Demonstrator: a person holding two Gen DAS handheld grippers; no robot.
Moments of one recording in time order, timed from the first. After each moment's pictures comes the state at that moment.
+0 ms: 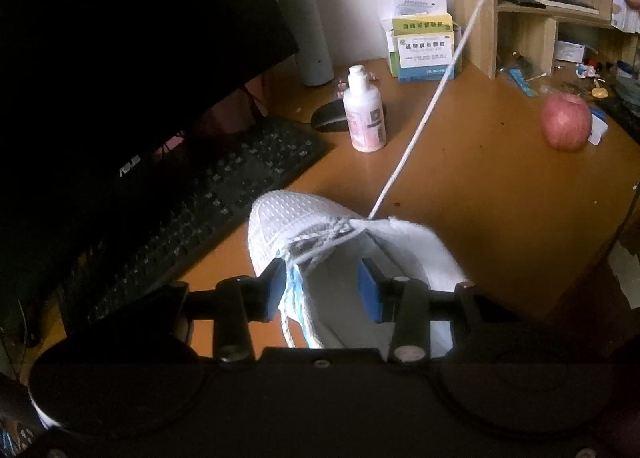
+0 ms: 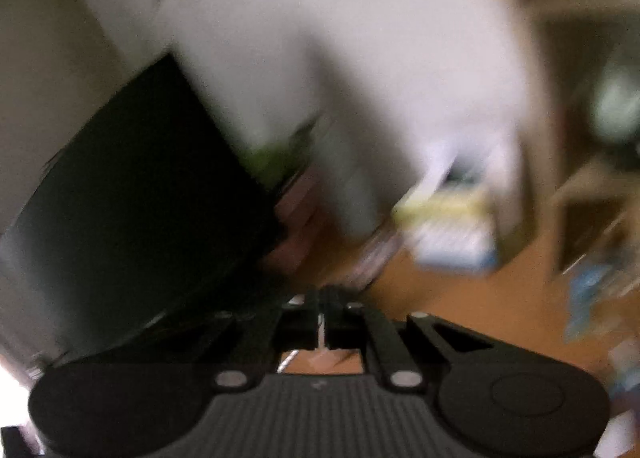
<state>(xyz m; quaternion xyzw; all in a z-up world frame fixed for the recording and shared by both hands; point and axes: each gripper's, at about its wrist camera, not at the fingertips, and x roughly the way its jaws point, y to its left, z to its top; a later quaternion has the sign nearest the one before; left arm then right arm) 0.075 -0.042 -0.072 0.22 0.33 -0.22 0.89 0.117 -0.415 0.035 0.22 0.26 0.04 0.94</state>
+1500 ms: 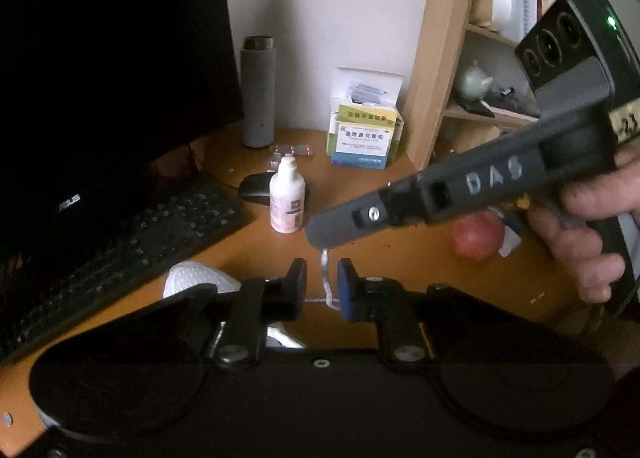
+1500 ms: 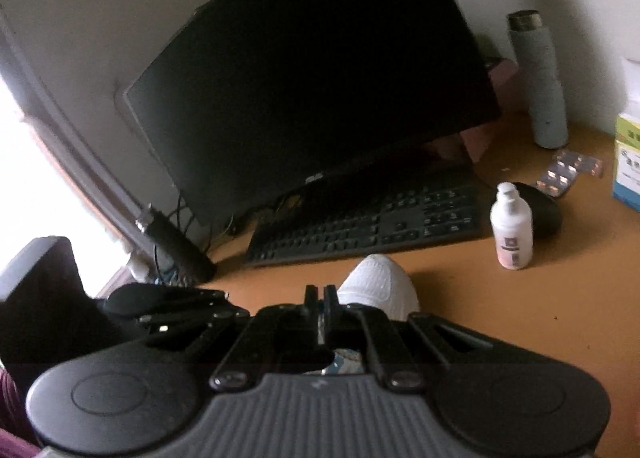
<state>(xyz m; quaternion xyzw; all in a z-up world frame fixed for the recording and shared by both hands) 0.079 -0.066 -0.017 0.07 0.33 -0.31 0.89 0.122 -0.262 0.007 0.15 0.38 0.35 0.84</state>
